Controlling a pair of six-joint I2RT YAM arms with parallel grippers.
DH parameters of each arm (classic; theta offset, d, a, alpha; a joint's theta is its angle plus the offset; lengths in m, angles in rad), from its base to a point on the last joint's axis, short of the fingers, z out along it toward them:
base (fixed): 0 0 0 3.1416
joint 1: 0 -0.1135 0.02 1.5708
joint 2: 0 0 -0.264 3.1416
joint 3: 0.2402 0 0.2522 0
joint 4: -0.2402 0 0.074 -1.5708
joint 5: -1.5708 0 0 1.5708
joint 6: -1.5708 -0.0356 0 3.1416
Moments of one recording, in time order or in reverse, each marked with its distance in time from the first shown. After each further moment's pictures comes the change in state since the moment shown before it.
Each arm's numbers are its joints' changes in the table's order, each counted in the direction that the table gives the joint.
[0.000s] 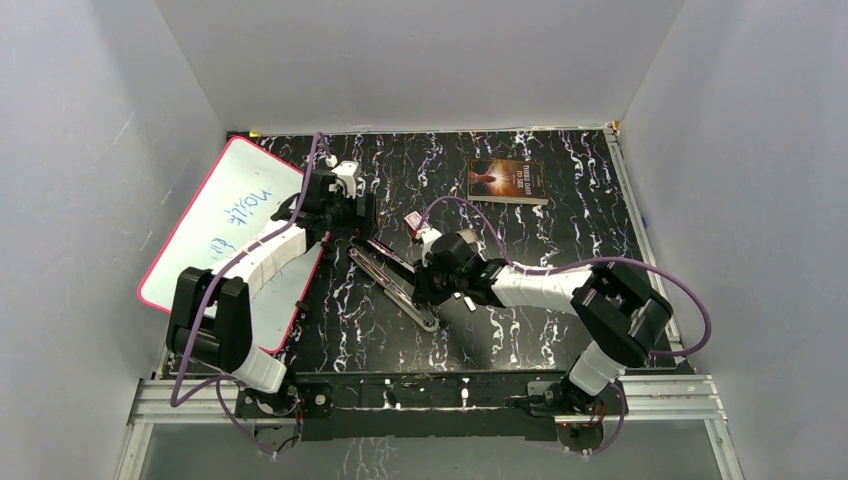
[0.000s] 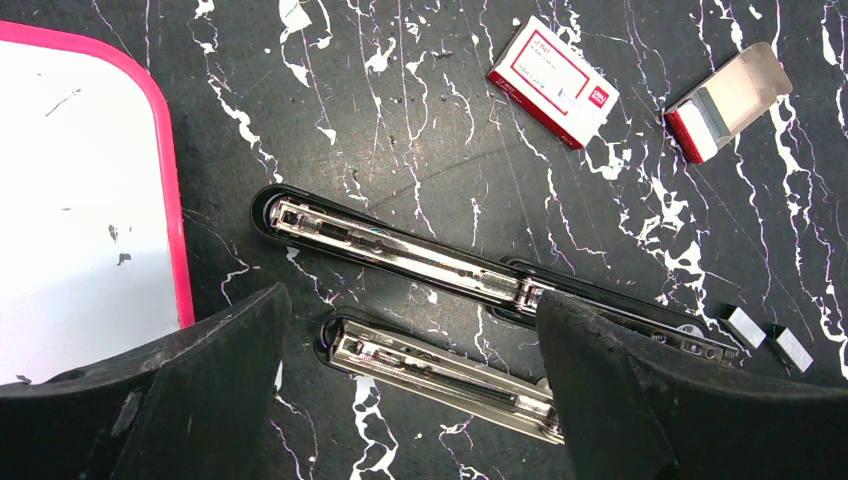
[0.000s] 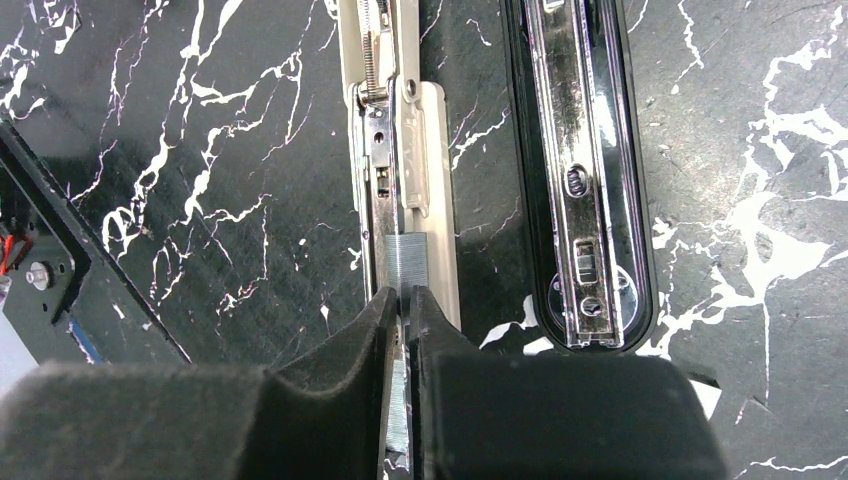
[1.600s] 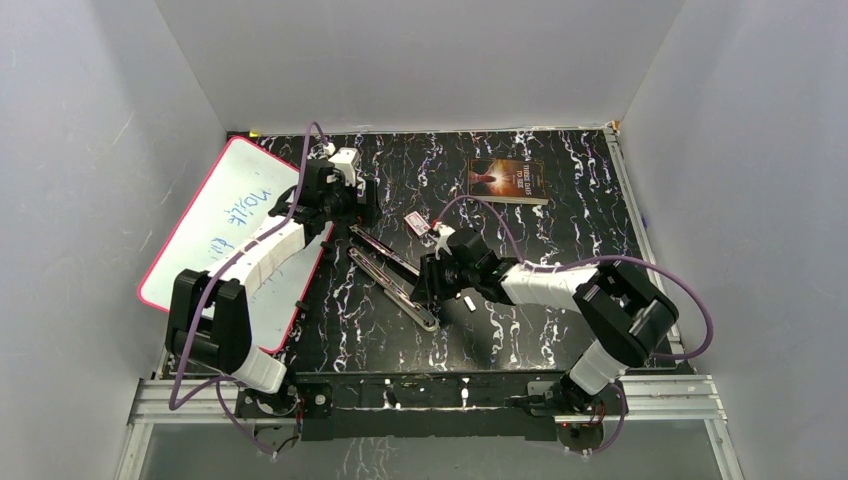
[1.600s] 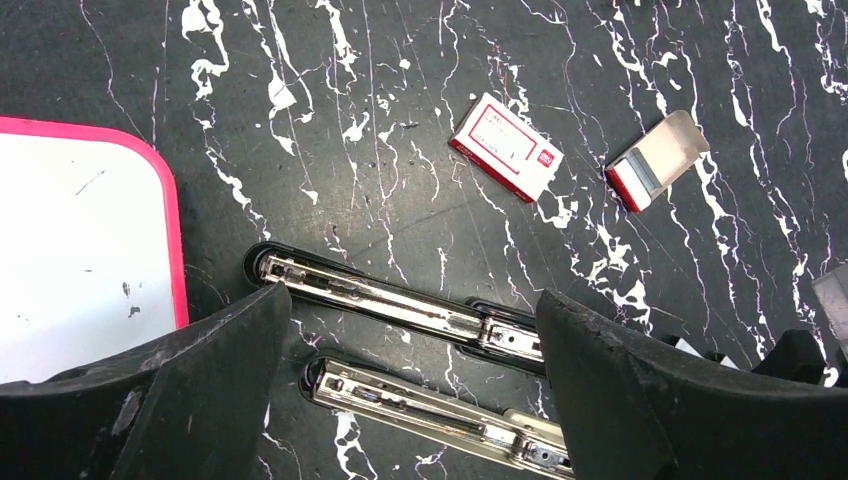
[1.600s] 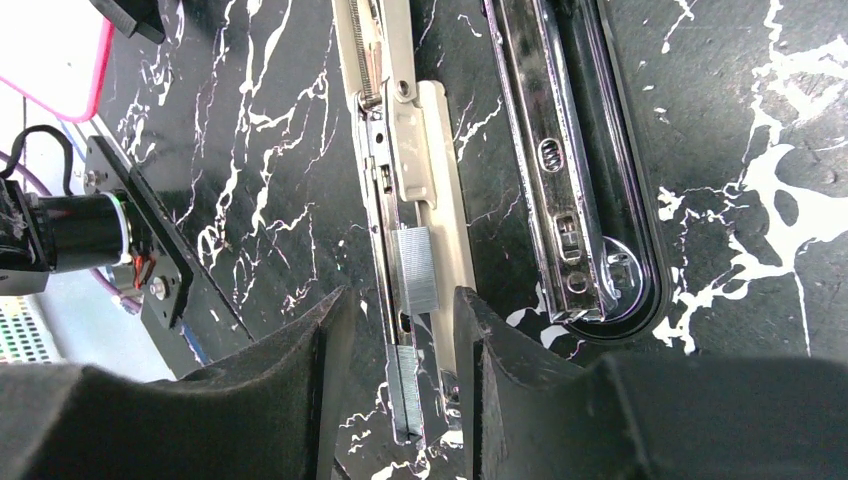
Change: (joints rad) left arm 0.000 -0.008 0.055 0.035 -0.027 0.034; right arm 0.092 -0.019 -0.068 0.100 0.148 -0.177
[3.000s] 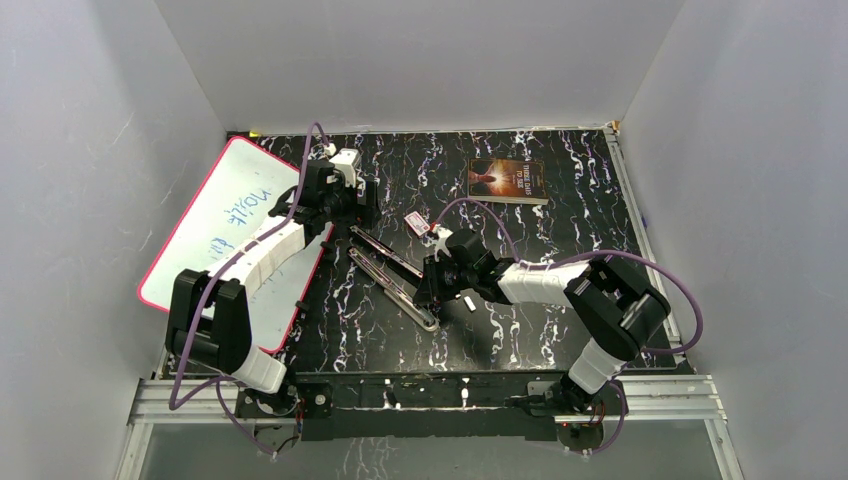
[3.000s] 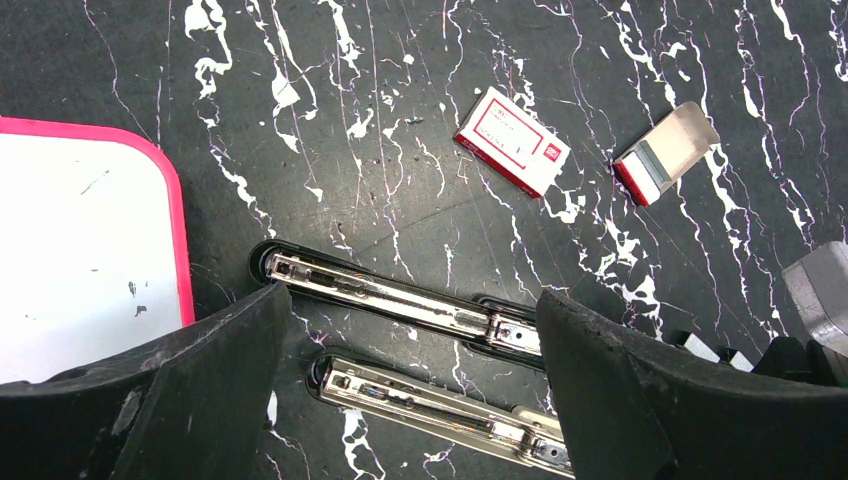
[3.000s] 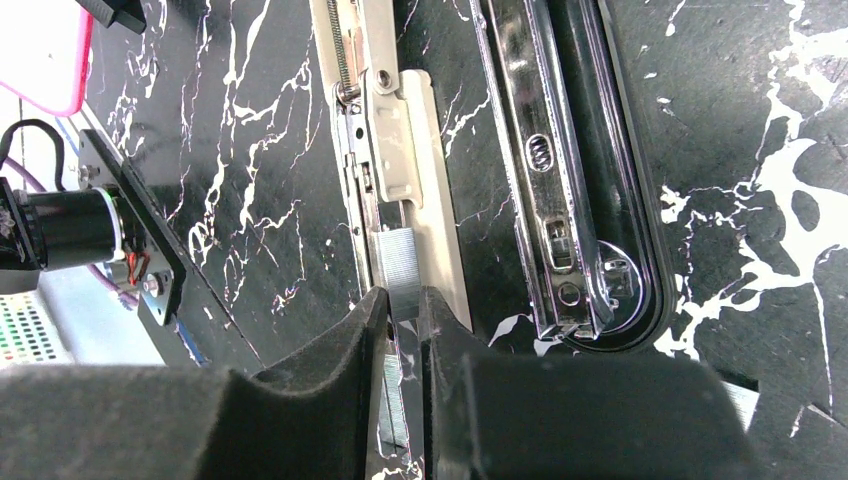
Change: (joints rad) left arm 0.000 0.000 -0.003 -0.005 0.002 -0.023; right arm 0.006 0.048 0.000 0.023 0.027 -0.008
